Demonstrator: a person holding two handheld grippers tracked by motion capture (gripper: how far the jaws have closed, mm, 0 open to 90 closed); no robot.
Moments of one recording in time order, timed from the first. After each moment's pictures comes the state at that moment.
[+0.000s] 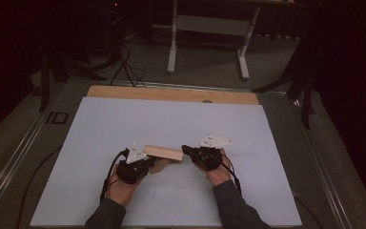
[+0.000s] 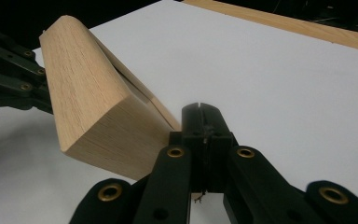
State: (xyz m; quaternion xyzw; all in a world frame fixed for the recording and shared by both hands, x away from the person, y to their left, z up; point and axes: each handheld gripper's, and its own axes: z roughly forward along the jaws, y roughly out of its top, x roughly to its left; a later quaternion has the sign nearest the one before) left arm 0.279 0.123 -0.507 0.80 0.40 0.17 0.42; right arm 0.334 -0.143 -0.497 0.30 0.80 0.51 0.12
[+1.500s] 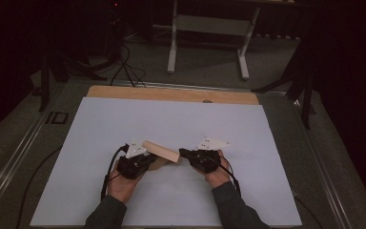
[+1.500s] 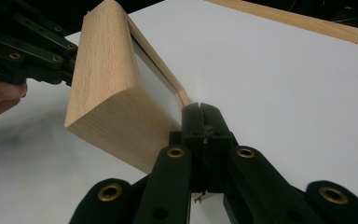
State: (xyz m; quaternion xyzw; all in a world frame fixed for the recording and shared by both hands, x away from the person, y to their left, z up) left arm 0.287 0.123 -0.497 0.79 0.41 0.16 0.43; right arm 0.328 -0.138 -0.498 0.28 0.81 0.51 0.11
